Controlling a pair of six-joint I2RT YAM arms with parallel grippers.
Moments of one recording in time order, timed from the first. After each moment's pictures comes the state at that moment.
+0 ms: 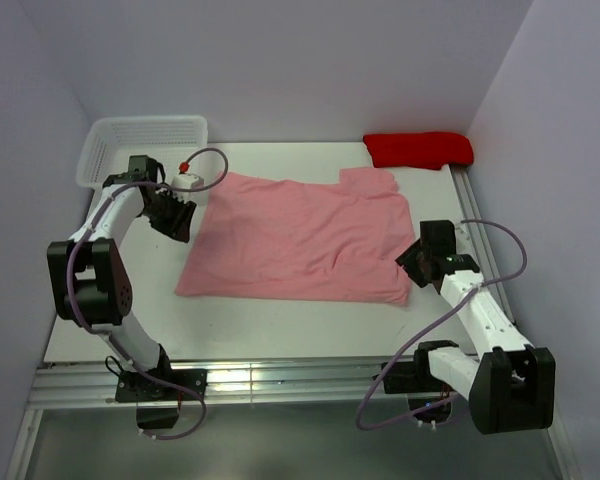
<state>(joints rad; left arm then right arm) 0.04 1.68 1.32 -0.87 0.33 0.58 0.03 1.03 0.63 -0.57 0.14 0.88</state>
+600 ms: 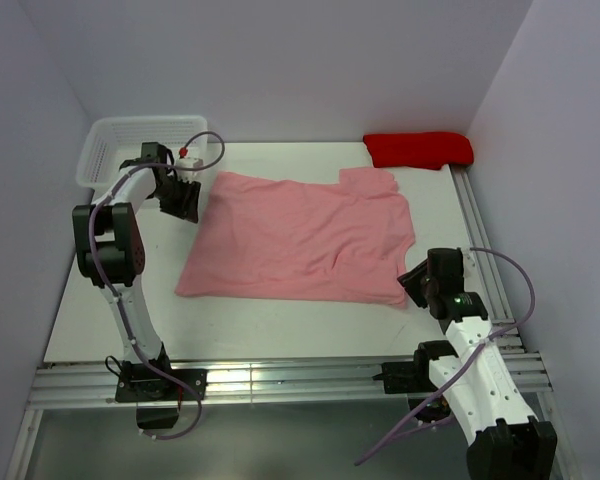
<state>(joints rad) 0.04 2.05 1.60 -0.77 0.33 0.36 0.03 0.67 0.43 -0.61 0.07 0.97</state>
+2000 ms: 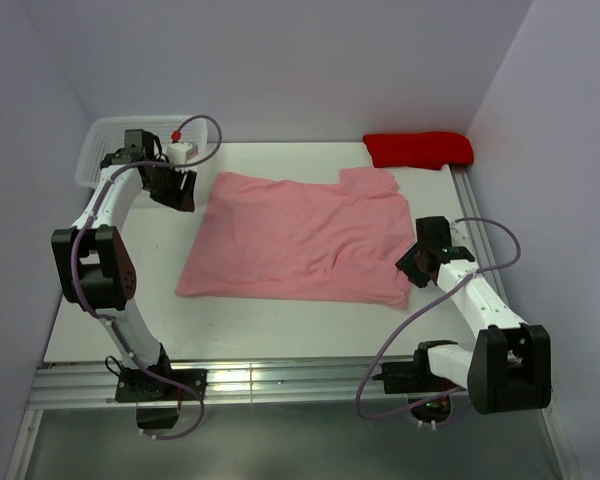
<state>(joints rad) 0.05 1.84 1.60 -0.81 0.38 0.43 0.03 1.13 0.64 -0.58 0.14 0.84</state>
